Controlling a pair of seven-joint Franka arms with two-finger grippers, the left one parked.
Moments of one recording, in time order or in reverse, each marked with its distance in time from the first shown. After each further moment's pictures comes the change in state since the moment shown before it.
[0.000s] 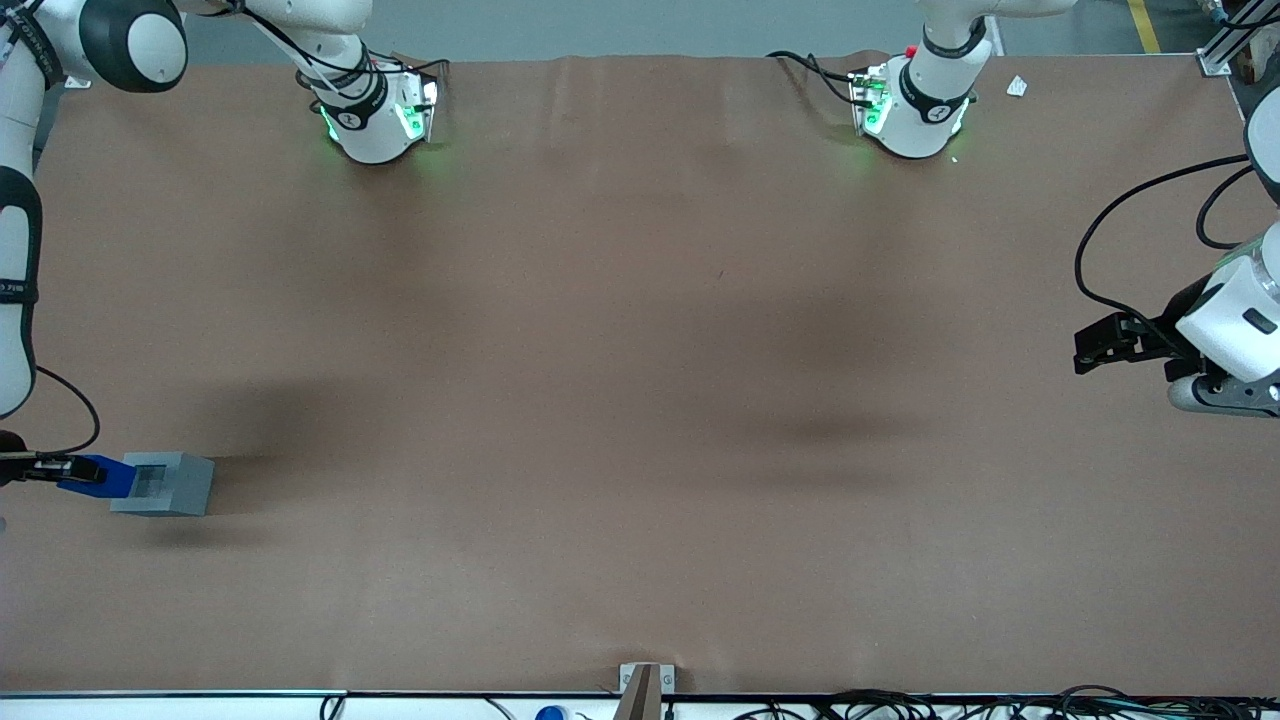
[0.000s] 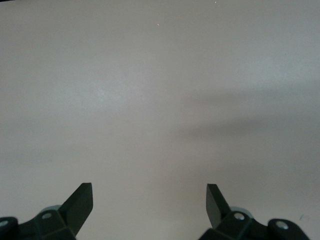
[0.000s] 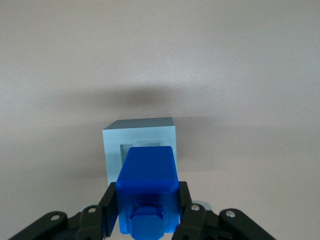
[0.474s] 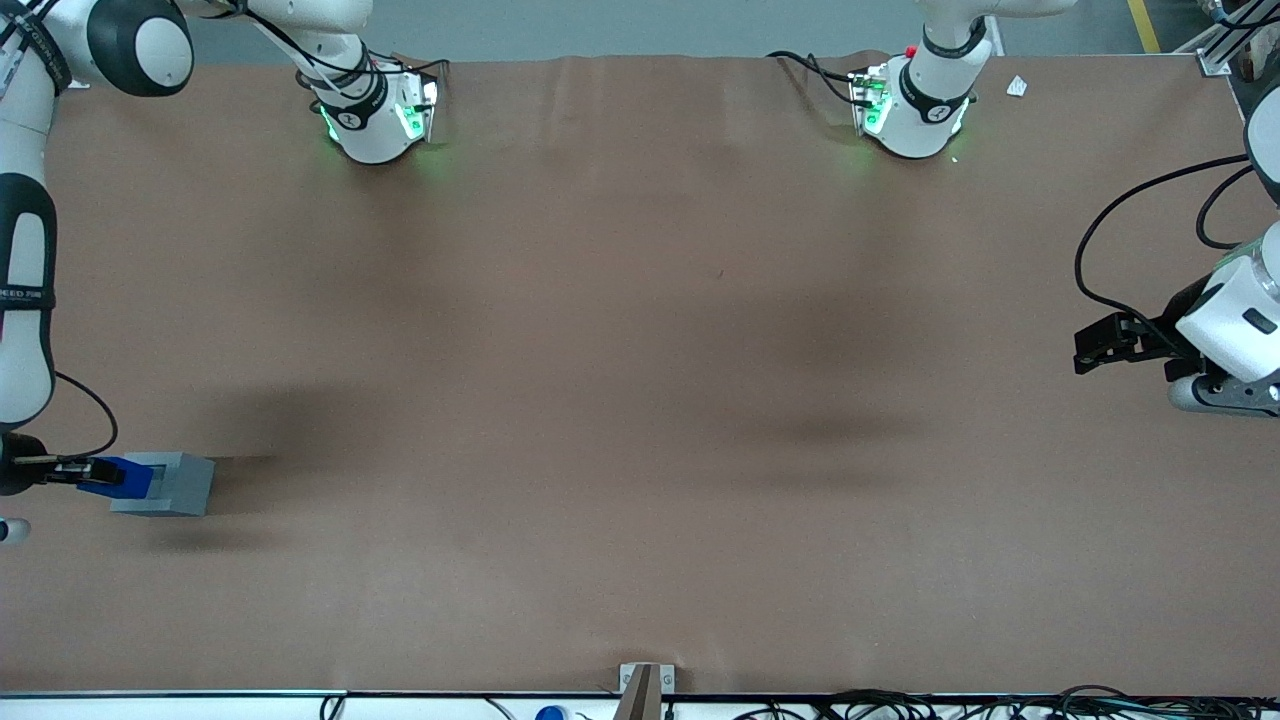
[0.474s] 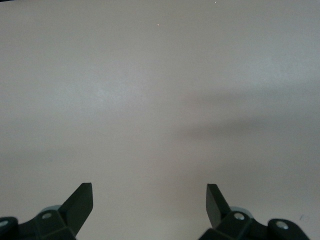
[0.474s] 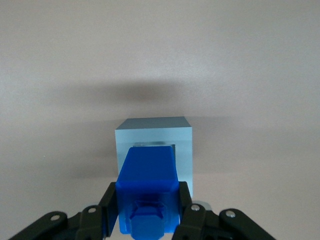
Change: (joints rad) arm 0.019 0.020 0.003 -0.001 -0.001 -0.004 0.001
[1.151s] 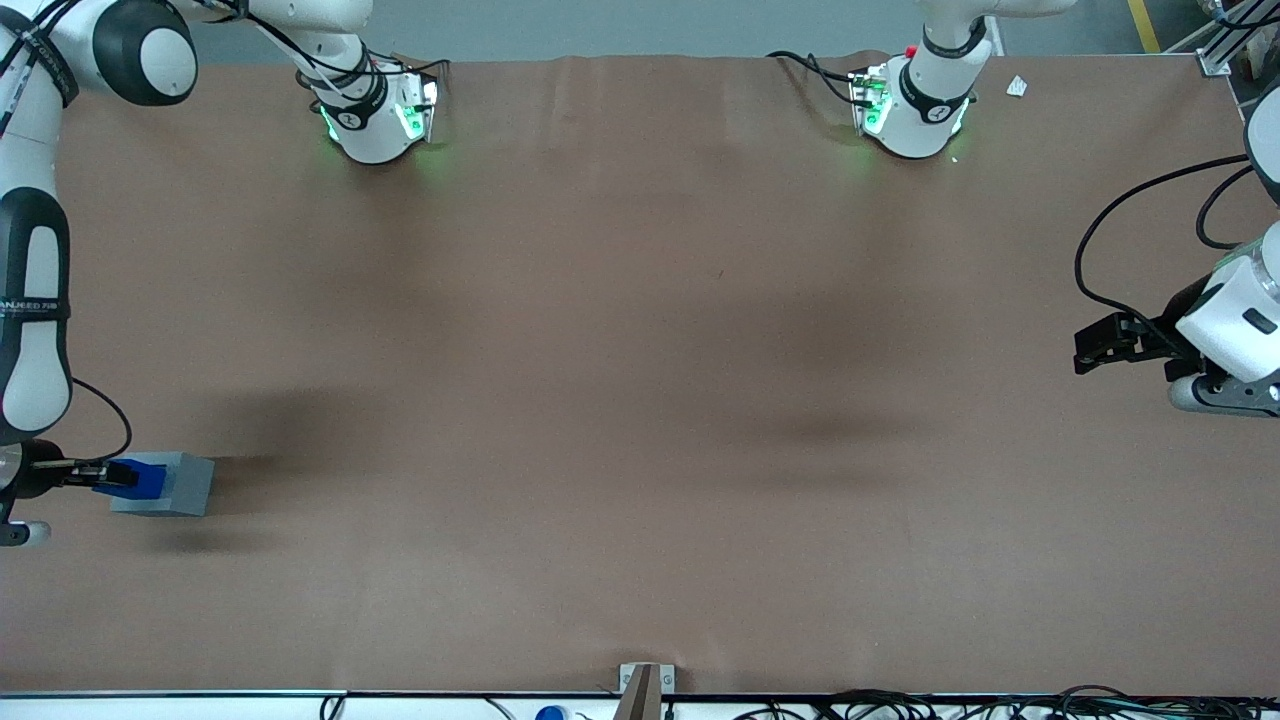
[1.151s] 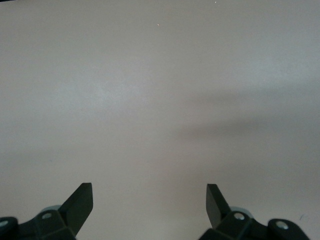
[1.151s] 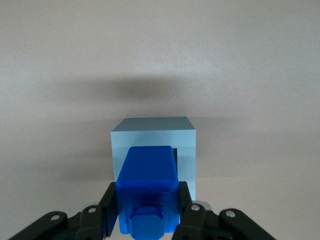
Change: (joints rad) arm -0.001 0.024 -0.002 0.002 -0.005 0.014 -0.009
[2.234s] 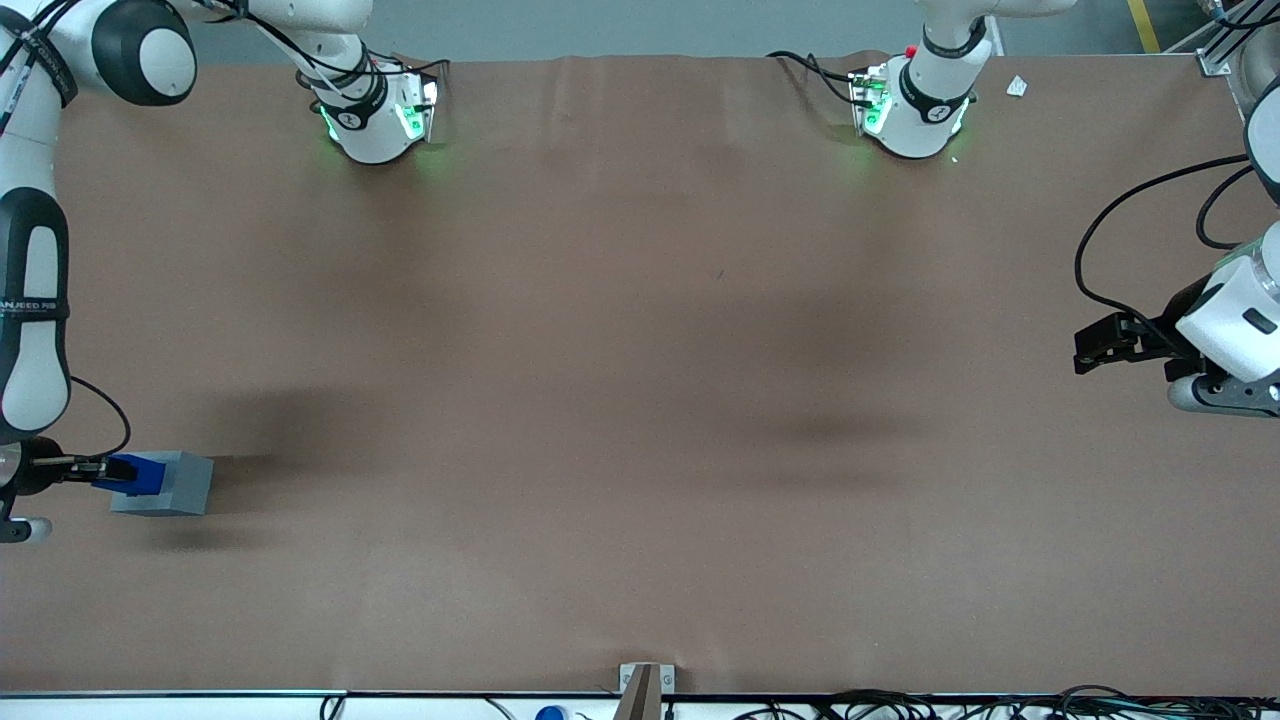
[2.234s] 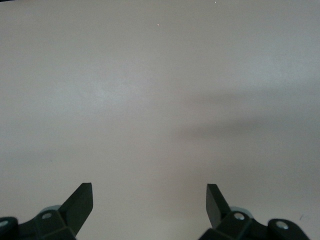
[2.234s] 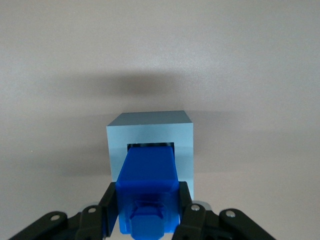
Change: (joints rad) arm -0.002 0.001 -0.001 0.000 -0.008 -0.019 -0.004
